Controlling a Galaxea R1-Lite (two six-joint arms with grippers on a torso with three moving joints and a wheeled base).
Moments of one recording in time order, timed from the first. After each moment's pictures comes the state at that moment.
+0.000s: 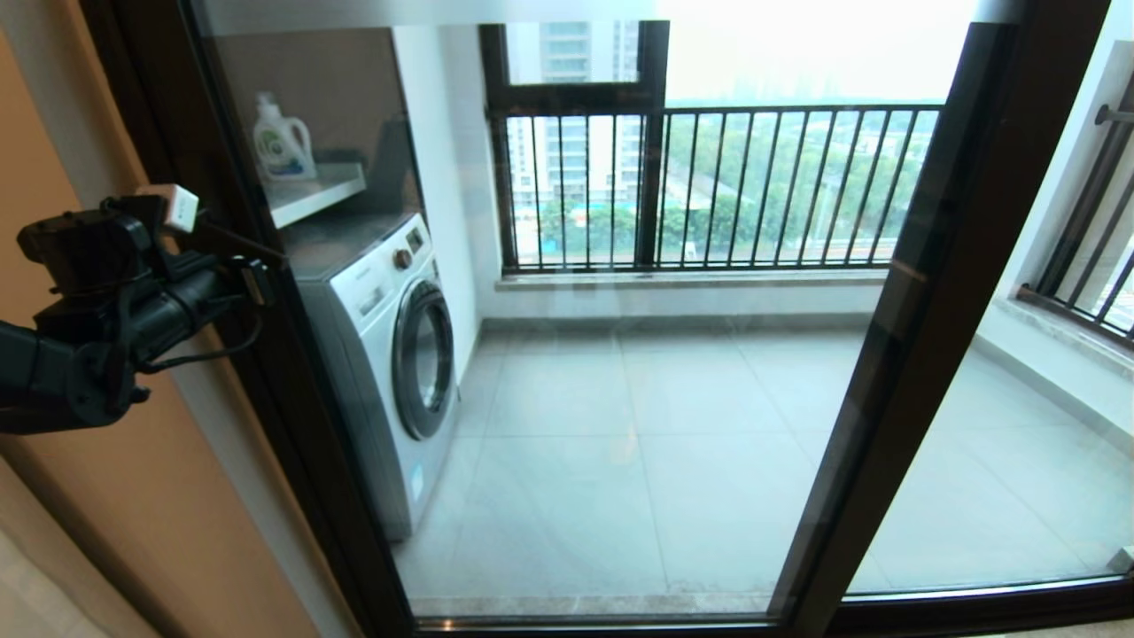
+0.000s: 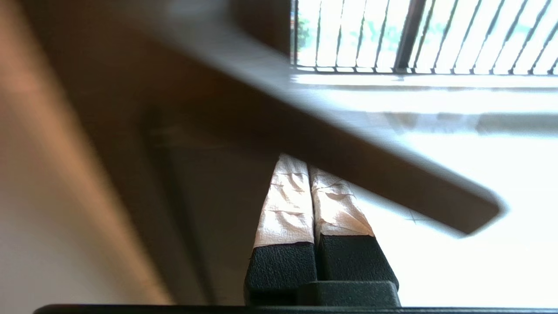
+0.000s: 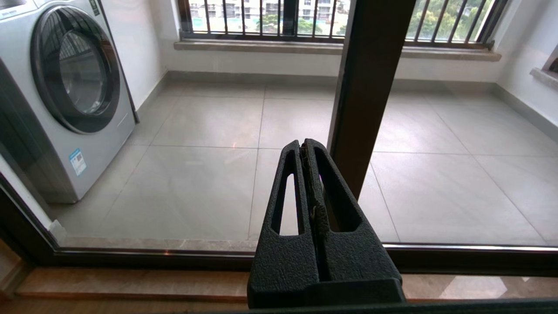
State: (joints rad) left arm 0.18 1.95 -1.11 -0.88 -0.20 -0.02; right arm 0.00 0.00 0.00 -0.02 0.04 -0.08
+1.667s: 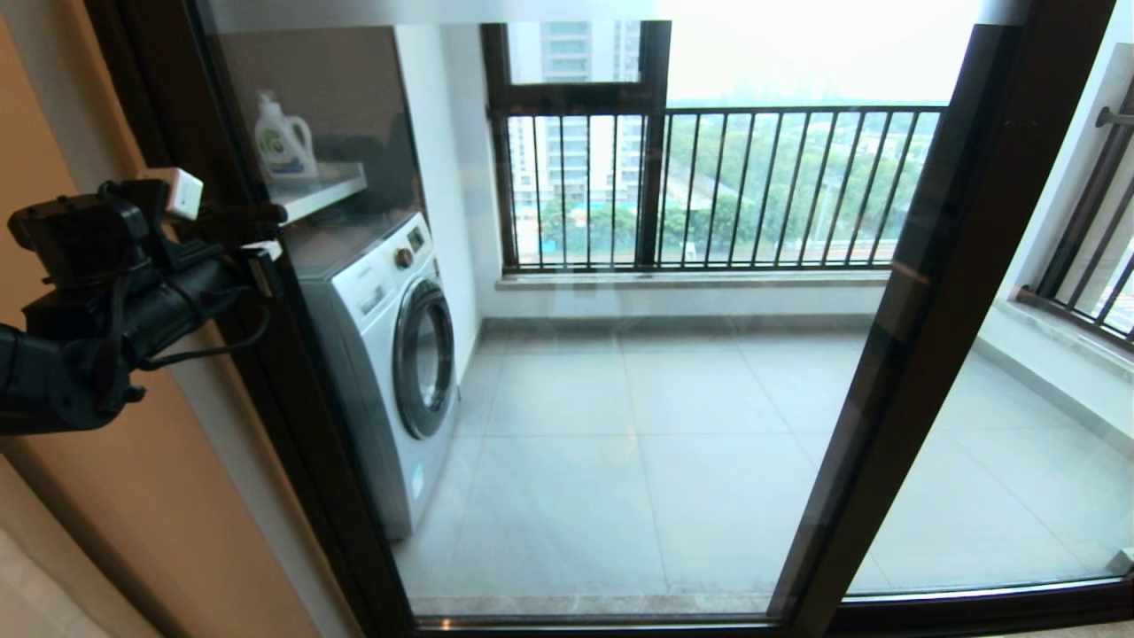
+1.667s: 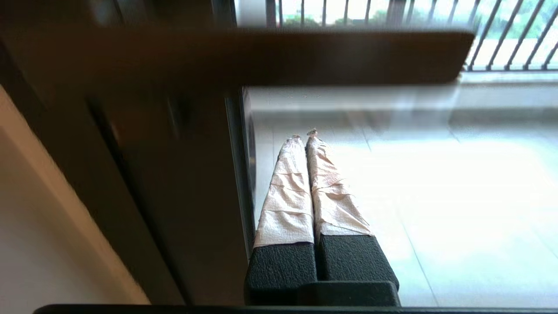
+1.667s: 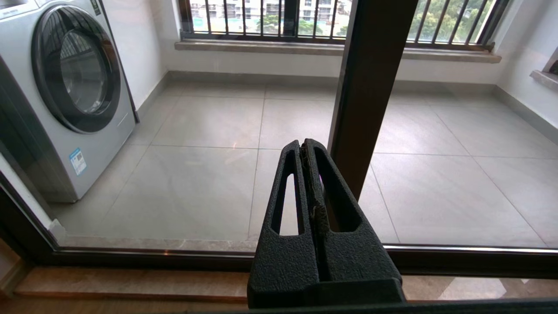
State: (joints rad) left arm 0.12 1.87 -1.05 -0.86 -0.18 -0.02; right arm 0.00 0.00 0.00 -0.02 0.04 -0.08
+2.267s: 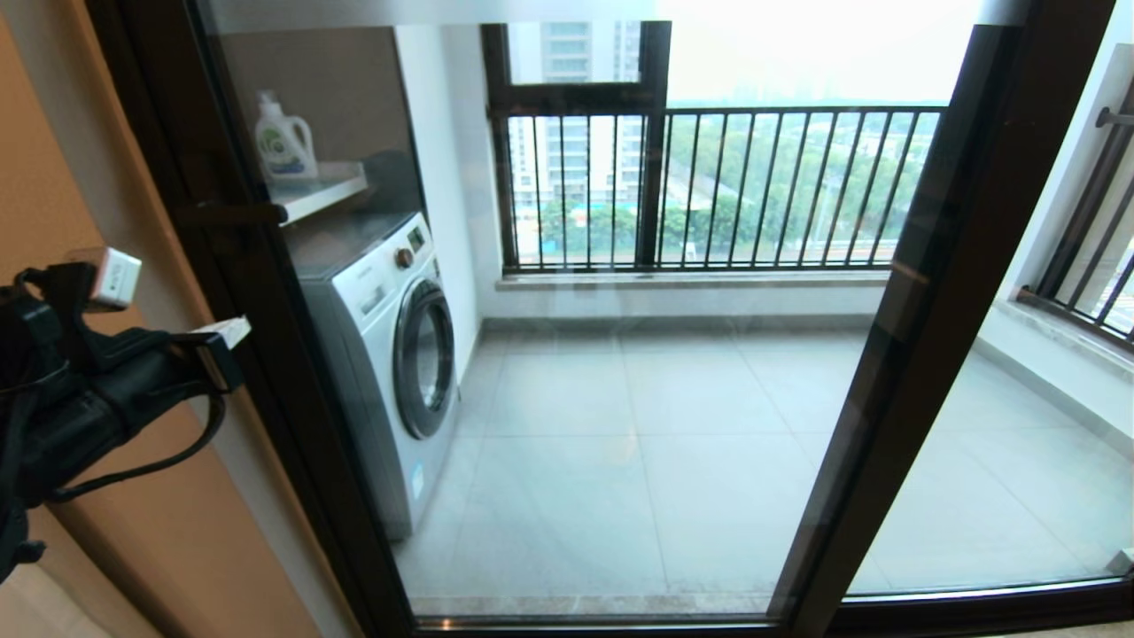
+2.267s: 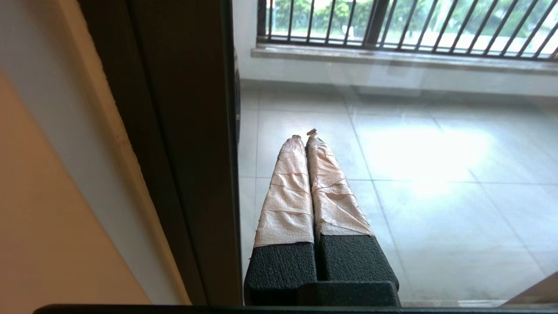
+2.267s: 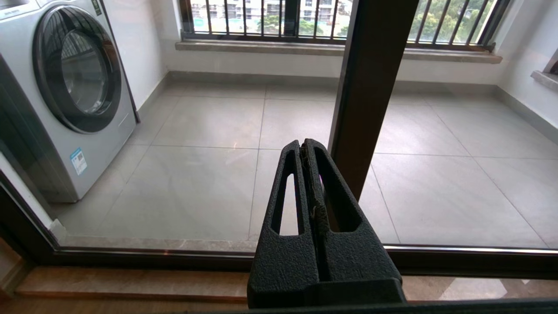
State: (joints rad) left arm 0.13 1.59 -0.55 -1.01 -0.20 -0.08; right arm 0.00 0.00 0.00 -0.02 0.04 -0.08
